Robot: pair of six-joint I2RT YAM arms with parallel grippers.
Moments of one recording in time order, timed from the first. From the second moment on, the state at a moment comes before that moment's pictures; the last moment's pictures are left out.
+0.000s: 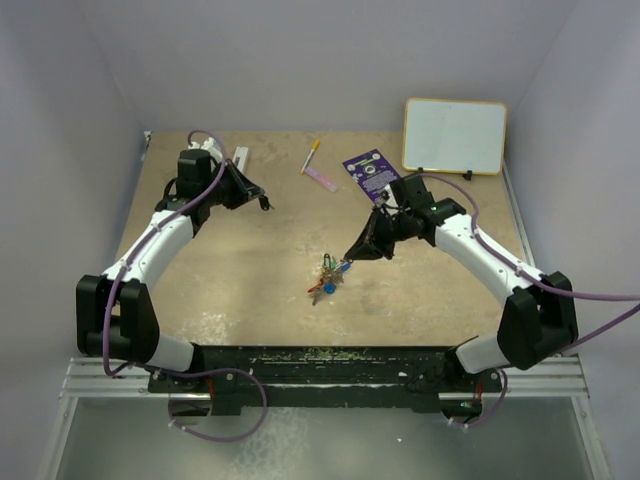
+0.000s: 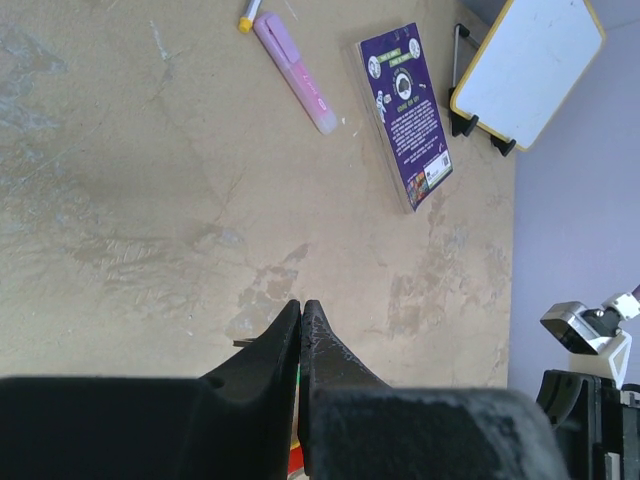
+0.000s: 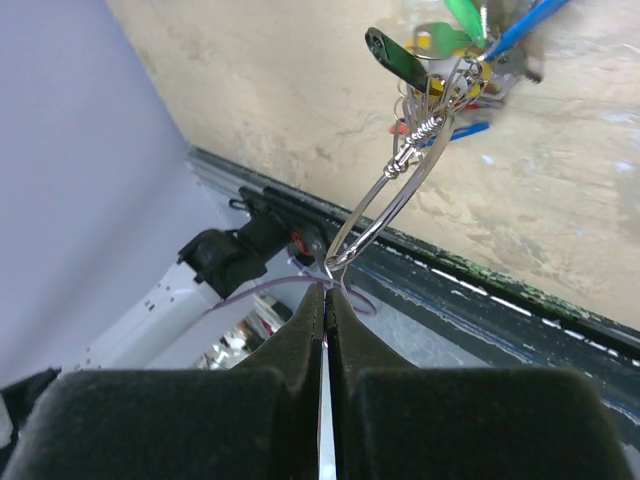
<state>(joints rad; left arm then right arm) -0.15 1.44 1.07 -0.15 0.37 -0.72 0.45 1.46 1.14 -0.69 -0.61 0.92</state>
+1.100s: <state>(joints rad) -0.11 1.44 1.13 -0.19 0.28 -0.69 0.42 1.60 1.40 -1.08 -0.27 0.62</state>
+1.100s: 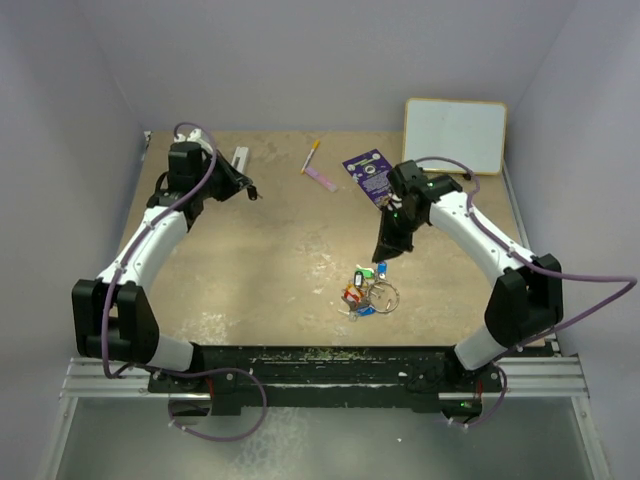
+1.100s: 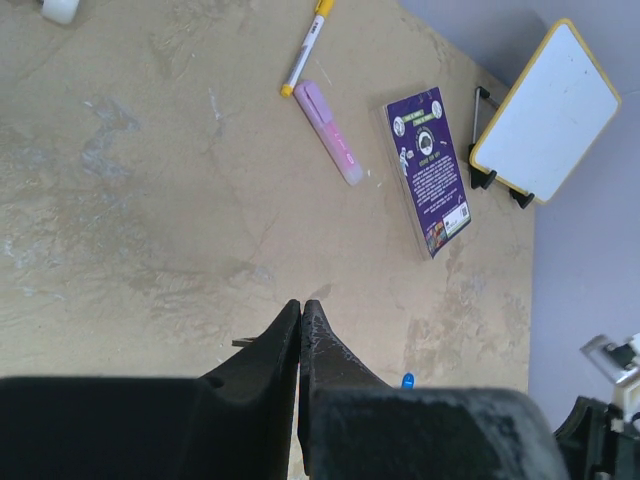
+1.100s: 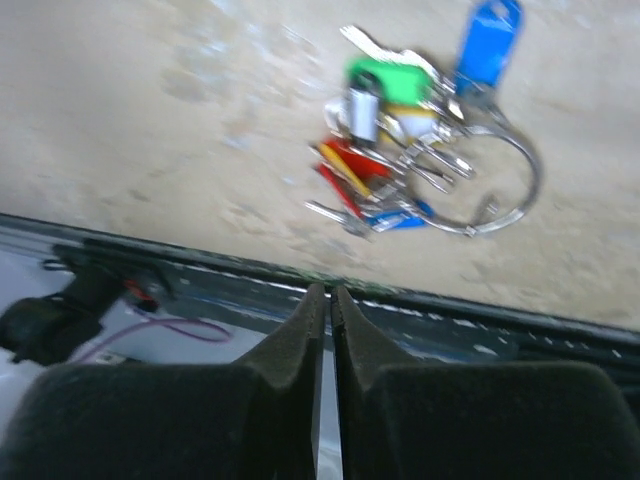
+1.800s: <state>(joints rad) -0.11 1.52 1.13 -0.18 0.35 -0.69 0.47 1.40 0.93 -0.94 -0.03 0.91</state>
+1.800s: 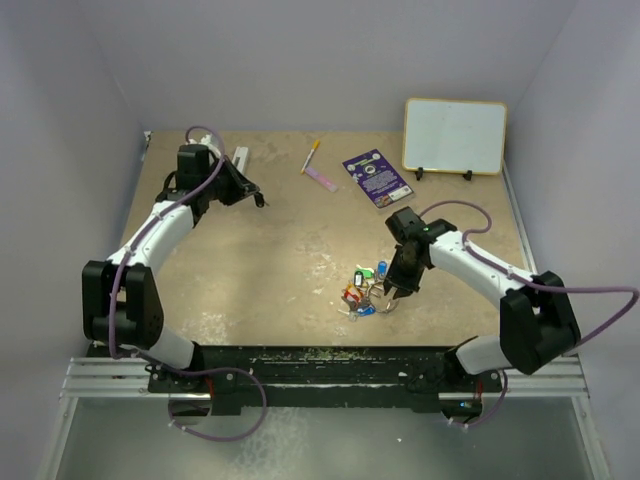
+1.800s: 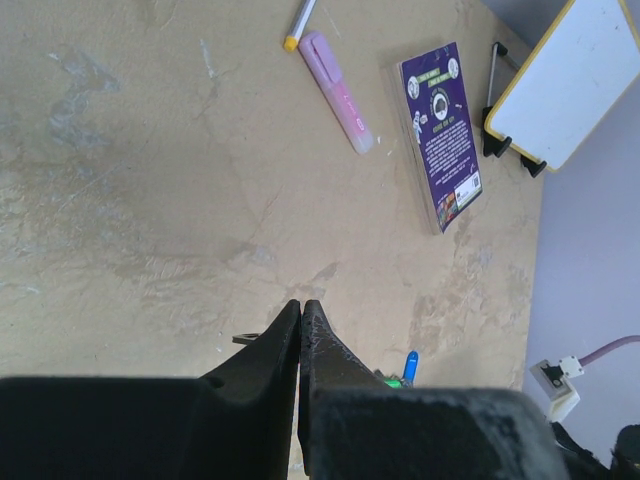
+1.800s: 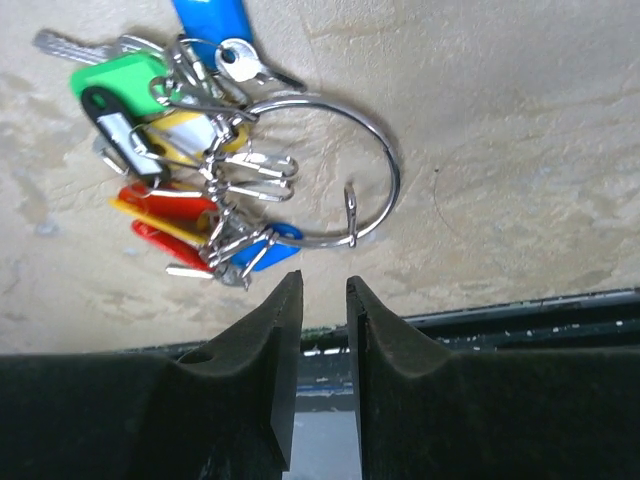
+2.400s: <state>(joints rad) -0.11 1.54 1.14 -0.18 0.39 -0.70 0.54 1.46 0.83 -0.77 0.05 1.03</state>
